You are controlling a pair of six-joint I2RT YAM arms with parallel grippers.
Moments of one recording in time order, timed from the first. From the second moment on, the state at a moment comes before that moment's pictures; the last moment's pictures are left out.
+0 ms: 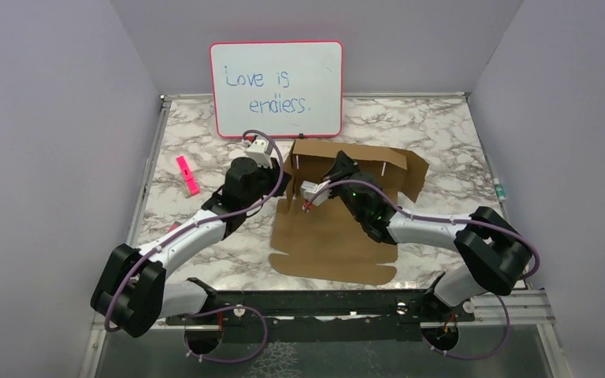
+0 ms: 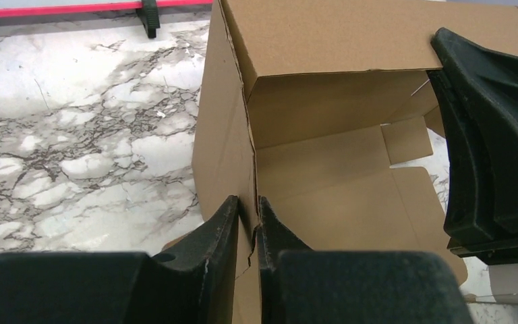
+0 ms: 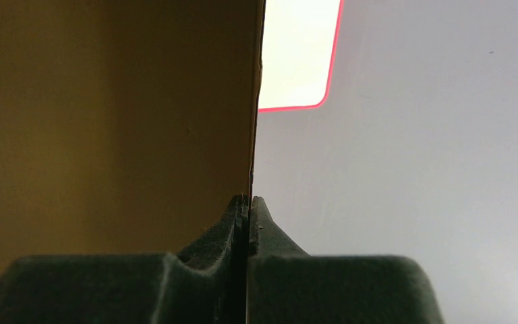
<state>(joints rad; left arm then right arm) -0.51 1.25 0.67 0.26 0.10 -0.40 0.81 1.51 0.72 0.63 0.35 -1.55</state>
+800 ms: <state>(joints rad) -0.60 1.11 0.45 0.36 0.08 -0.48 0.90 1.55 0.51 1.02 0.42 -1.70</state>
